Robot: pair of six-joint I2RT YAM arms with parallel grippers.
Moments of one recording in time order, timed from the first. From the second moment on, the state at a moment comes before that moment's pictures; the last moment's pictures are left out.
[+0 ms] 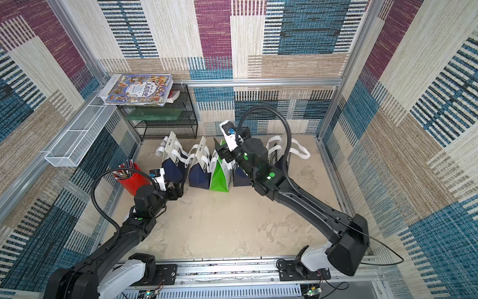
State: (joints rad) left arm -0.15 1.03 0.40 0.37 0.09 -0.31; right arm 0.79 1.46 1.37 0.11 0.22 -0.28
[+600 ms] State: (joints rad) left arm -0.11 1.26 0.49 0.66 0.10 -0.43; right arm 0.83 1.62 1.36 0.48 0.14 -0.52
